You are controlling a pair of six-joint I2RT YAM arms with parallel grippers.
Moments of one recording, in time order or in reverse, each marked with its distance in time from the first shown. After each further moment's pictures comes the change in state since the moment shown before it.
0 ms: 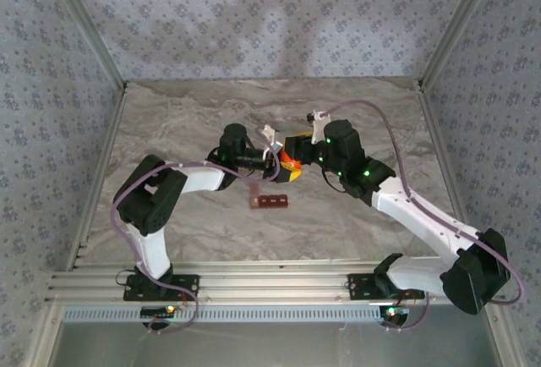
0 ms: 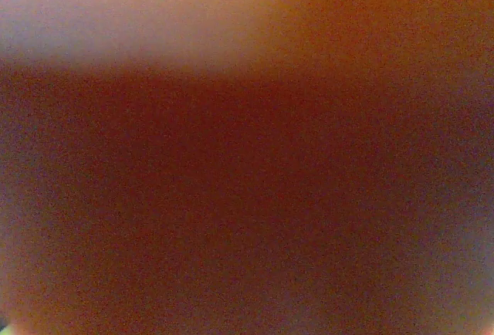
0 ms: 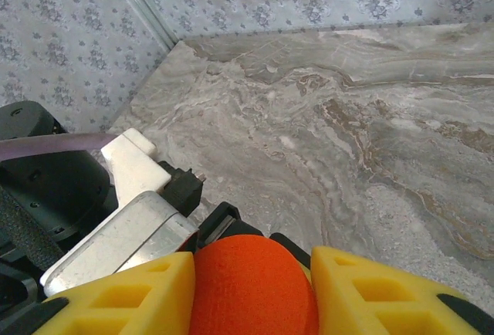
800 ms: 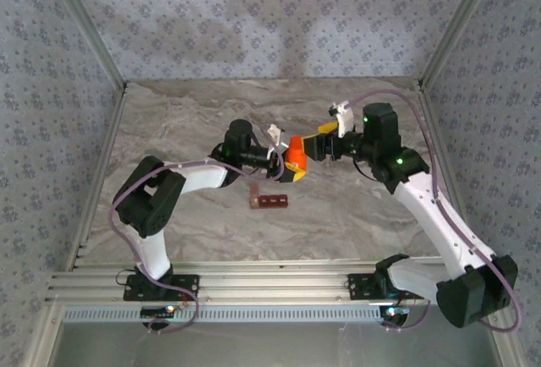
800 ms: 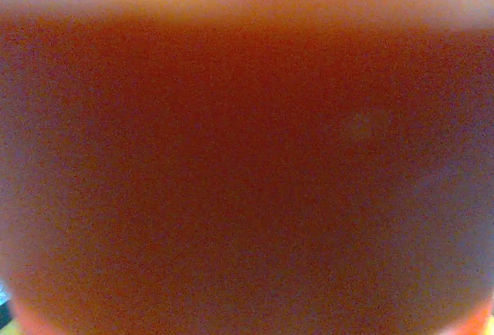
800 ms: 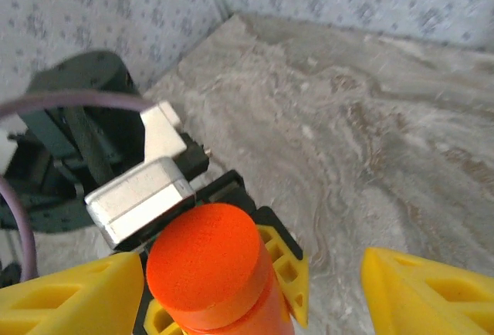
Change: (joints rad) left arm -0.026 -0.013 0.065 -0.124 0.023 0.108; right arm -0.288 -0.056 0.114 -0.259 -0.480 -0.326
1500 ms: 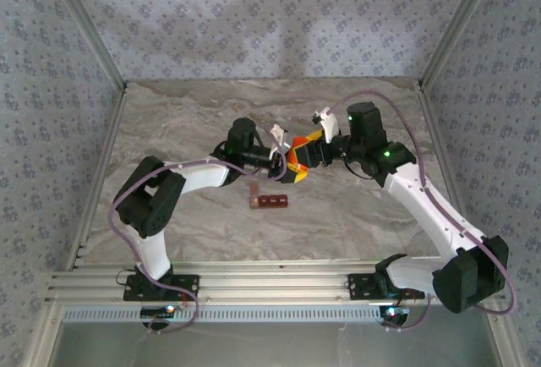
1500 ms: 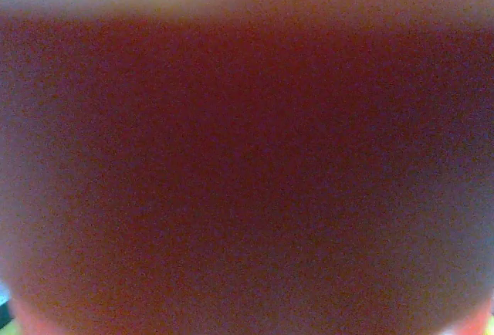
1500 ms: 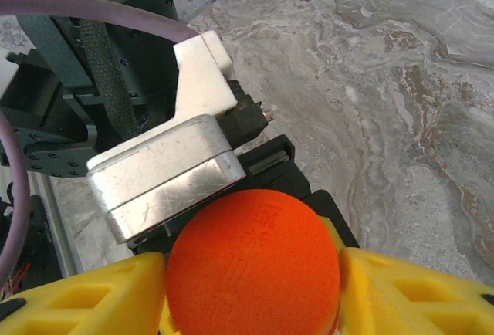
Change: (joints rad) left arm -0.013 0.000 0.027 -0.069 0.004 0.035; right arm 0.057 0.084 0.028 -0.060 -0.054 -0.100
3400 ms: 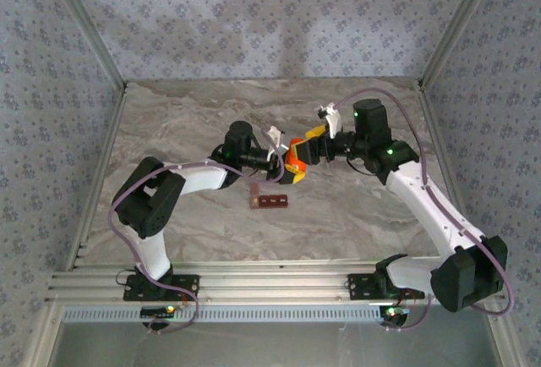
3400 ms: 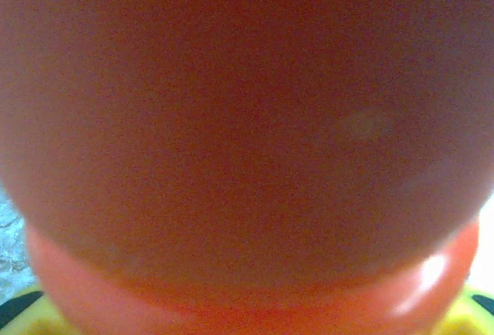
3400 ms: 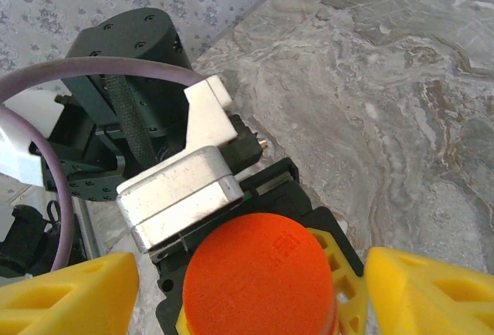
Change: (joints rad) left arm 0.009 -0.007 -0.045 0.071 -0.013 -0.031; right arm -0.047 0.006 0.003 0.052 -0.108 0.053
